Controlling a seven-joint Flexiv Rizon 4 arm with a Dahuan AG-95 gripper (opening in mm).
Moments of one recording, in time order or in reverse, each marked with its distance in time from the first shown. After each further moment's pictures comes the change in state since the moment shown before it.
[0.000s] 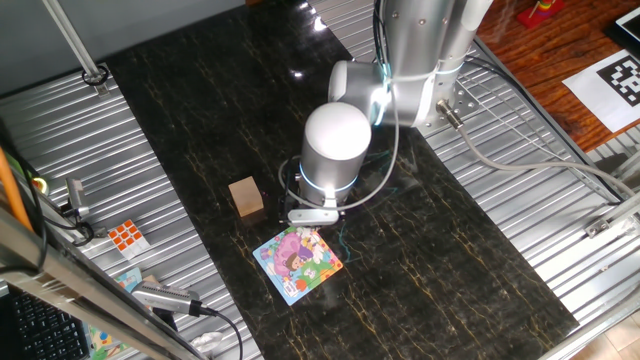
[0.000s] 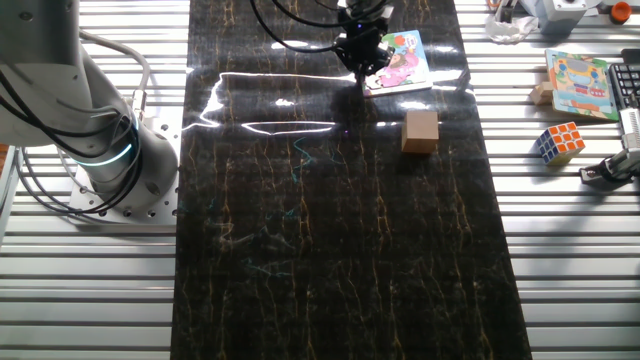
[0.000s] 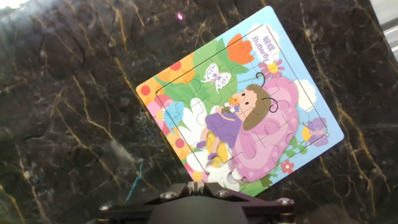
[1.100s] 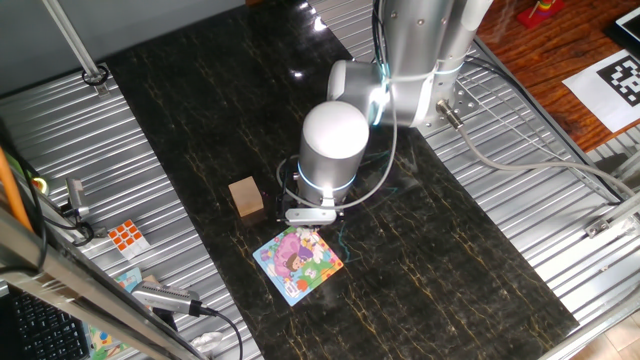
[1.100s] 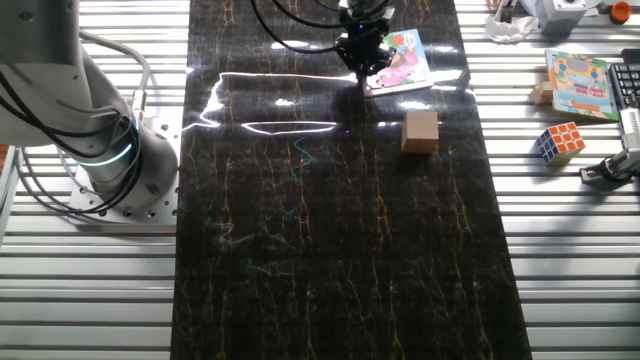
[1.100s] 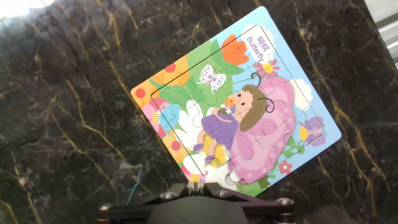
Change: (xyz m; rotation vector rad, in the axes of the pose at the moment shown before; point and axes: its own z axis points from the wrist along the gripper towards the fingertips) arm -0.002 -0.003 0.000 -0.001 -0.007 0.010
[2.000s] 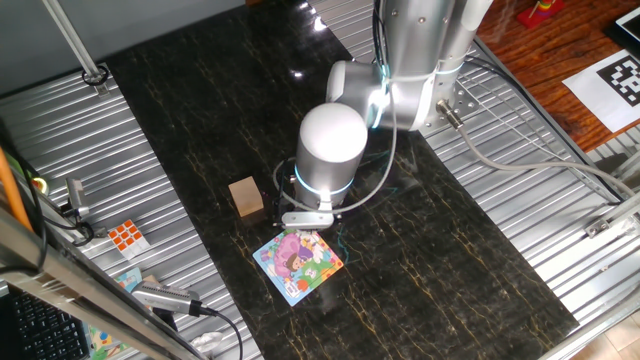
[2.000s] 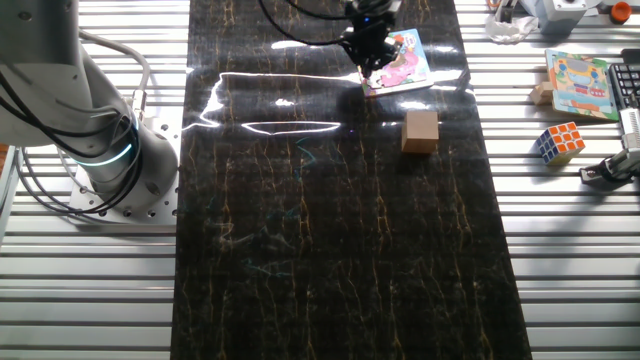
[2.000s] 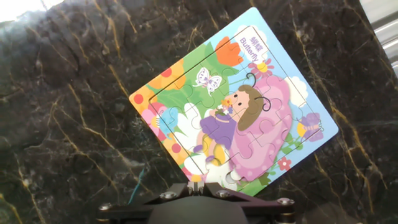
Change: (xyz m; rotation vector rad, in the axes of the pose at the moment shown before) arm -0.010 -0.011 -0.009 0.004 0.015 -0.005
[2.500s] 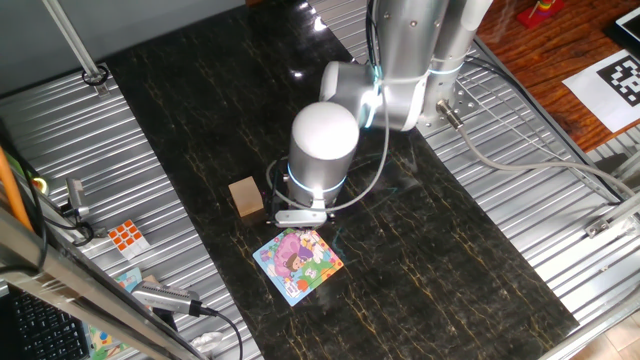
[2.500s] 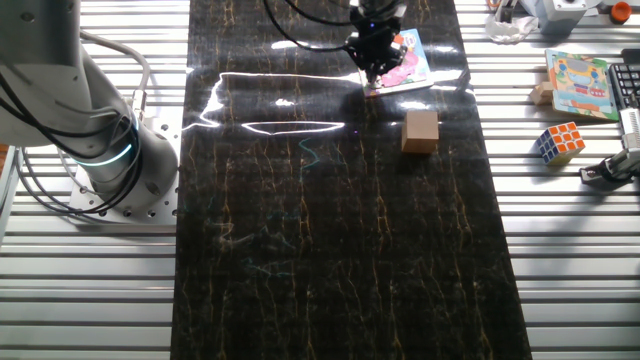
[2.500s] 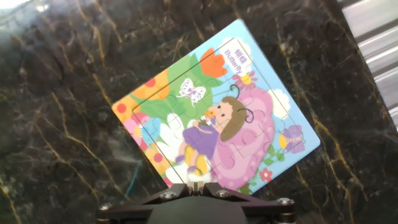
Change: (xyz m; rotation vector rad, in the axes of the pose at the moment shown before) arm 0.005 -0.013 0.004 0.011 -0.014 -0.003
